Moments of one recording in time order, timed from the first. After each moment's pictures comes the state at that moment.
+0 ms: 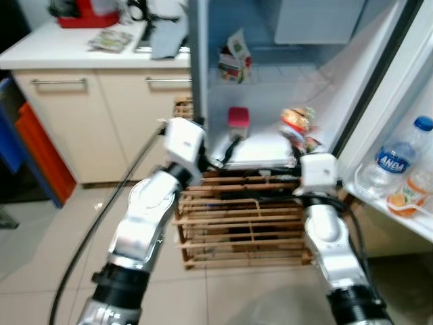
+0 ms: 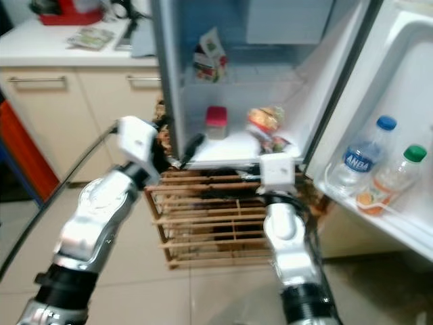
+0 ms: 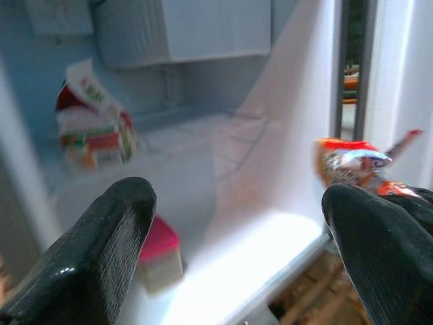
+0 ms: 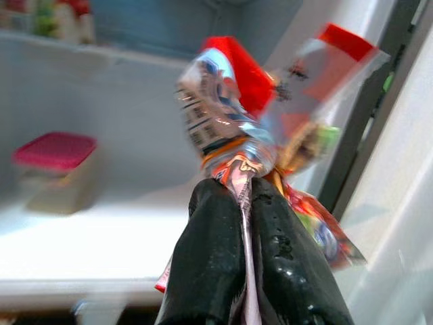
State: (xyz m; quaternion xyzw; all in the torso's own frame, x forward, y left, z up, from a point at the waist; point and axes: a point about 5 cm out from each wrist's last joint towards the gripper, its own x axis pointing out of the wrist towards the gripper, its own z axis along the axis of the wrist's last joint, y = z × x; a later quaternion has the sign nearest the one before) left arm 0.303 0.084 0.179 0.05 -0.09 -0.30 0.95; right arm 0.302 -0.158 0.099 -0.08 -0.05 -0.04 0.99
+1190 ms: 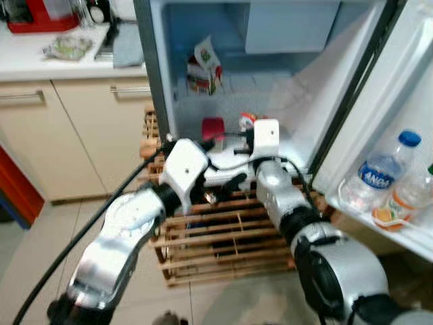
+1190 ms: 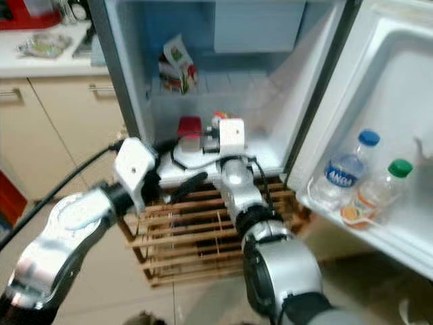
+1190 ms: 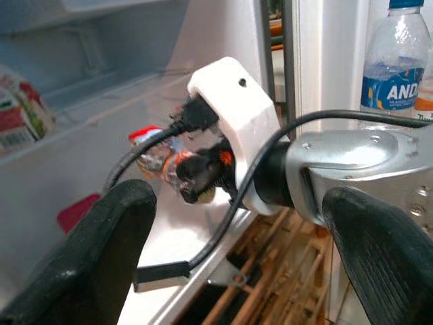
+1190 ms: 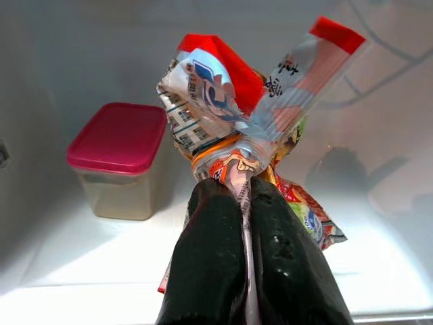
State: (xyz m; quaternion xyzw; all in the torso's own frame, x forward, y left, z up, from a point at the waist) left arm 0.252 0.104 0.180 0.11 -0.02 -0.38 0.92; right arm 0.379 -0.066 0.119 -0.03 0.09 0.03 0.99
